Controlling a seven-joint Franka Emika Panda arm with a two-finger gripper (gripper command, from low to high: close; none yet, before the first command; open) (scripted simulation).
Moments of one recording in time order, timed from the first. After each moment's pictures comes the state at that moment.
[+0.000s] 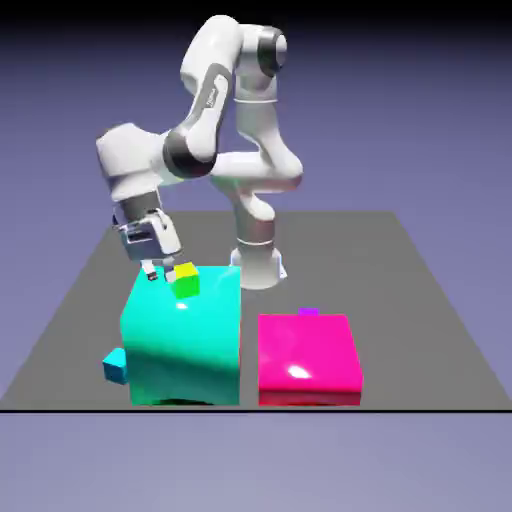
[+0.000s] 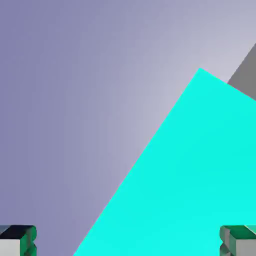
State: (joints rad) arm -0.05 0.05 -0.46 -2.20 0.64 2.22 0.99
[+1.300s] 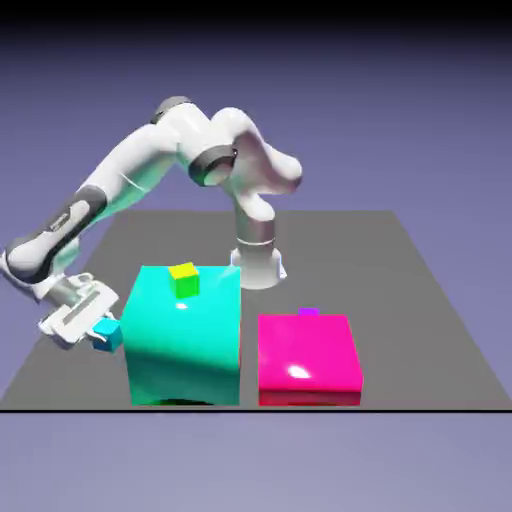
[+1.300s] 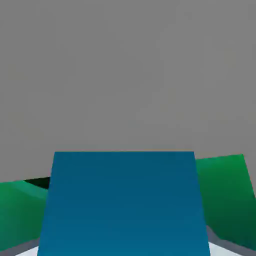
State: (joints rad) arm -0.28 0.87 -0.81 -1.82 1.00 1.38 0.93
